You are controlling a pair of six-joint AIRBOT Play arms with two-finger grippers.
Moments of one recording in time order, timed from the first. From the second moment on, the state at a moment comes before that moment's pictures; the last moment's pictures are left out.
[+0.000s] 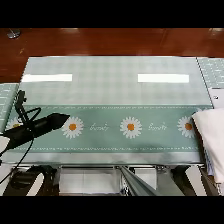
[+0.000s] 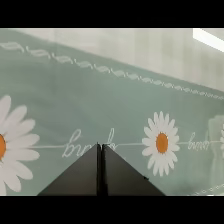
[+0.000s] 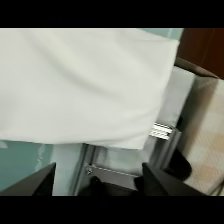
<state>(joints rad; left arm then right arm) -0.02 -0.44 0.37 0.80 -0.85 -1.49 -1.00 -0.82 1.17 -1.72 1.76 1.81</state>
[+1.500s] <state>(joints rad) -0.20 -1.25 1.18 1.45 -1.08 -1.64 0.24 -1.53 1.40 -1.71 1.29 1.83</state>
